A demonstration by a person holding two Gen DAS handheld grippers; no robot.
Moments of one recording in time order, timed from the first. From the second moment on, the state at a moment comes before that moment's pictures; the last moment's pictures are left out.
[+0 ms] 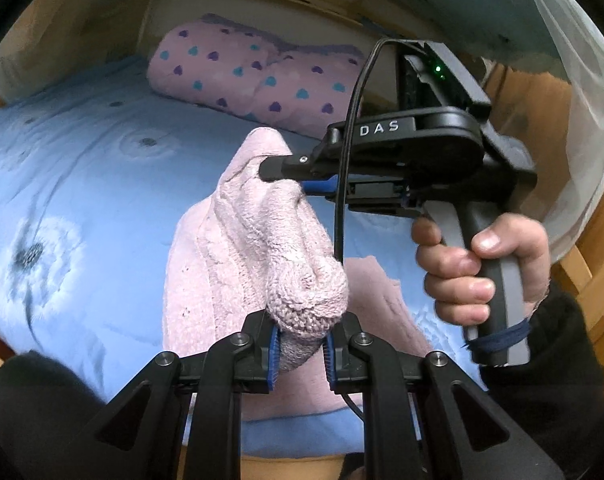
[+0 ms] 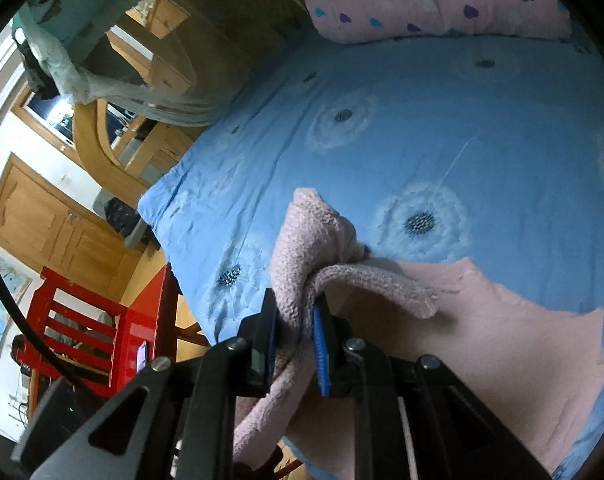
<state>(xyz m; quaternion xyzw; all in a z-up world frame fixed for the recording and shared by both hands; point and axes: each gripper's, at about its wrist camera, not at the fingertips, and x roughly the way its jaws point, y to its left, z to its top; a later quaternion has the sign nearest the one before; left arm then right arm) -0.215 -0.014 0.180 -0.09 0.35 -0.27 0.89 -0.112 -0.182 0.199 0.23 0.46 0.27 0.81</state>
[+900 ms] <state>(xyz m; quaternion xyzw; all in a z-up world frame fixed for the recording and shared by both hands) -0.213 -0.121 0.185 -0.01 0.35 -0.35 0.87 -0.137 -0.315 0.190 0.32 0.43 0.22 0.82</state>
